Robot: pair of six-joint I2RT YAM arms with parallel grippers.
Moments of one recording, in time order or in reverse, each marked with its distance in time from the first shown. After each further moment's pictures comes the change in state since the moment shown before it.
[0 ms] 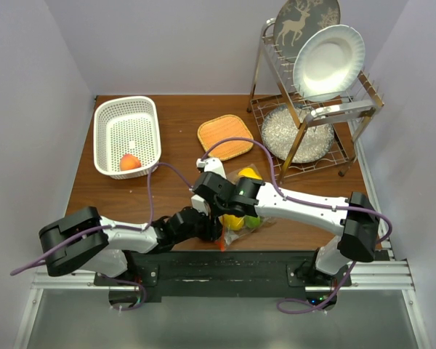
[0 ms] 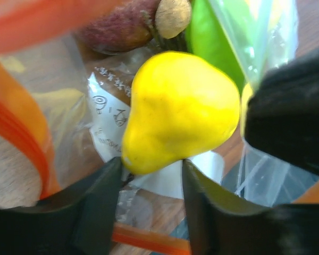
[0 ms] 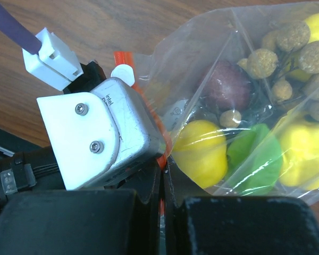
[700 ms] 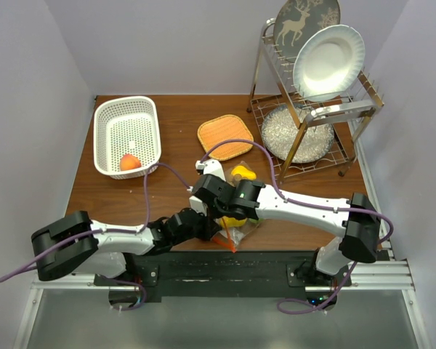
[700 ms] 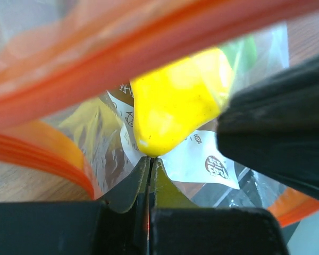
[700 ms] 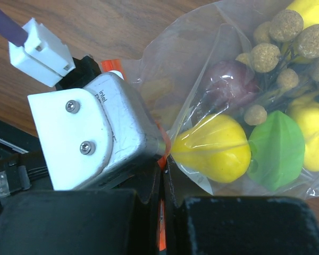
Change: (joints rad) left arm -0.023 -0.074 0.000 -0.066 -0.041 -0.018; right arm 0.021 -0.011 -0.010 0.010 0.002 0.014
